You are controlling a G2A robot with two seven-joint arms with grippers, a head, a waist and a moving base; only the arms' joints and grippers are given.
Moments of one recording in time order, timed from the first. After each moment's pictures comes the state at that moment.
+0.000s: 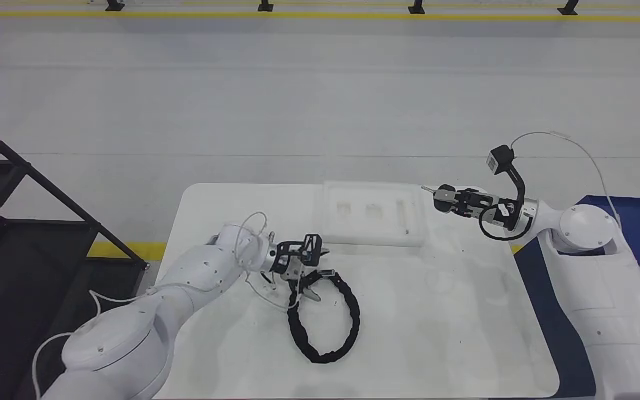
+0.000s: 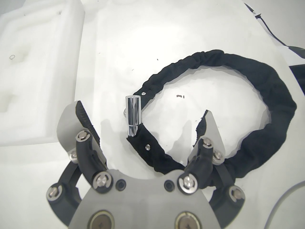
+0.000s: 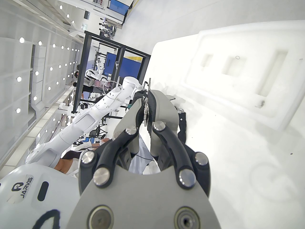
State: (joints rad) left arm 0.53 -1.30 -0.22 -0.54 1.65 -0.92 0.79; right arm -0.88 -0.98 1.34 -1.17 0.28 -0.27 1.17
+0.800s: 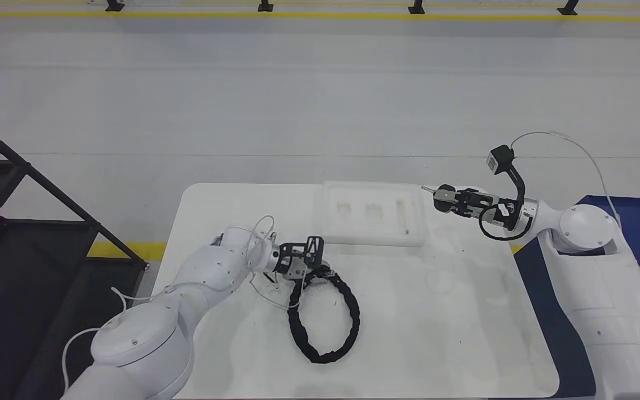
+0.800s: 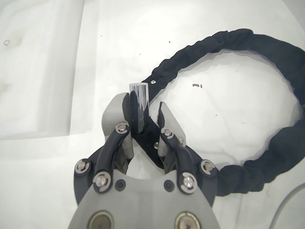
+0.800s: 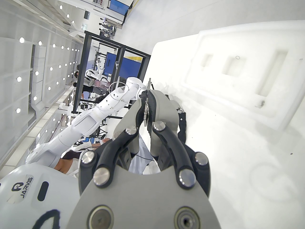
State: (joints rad) left arm 0.52 -1.40 -0.19 -0.35 1.71 -0.86 0.85; right arm -0.88 -0.98 1.34 -1.17 0.28 -0.27 1.17
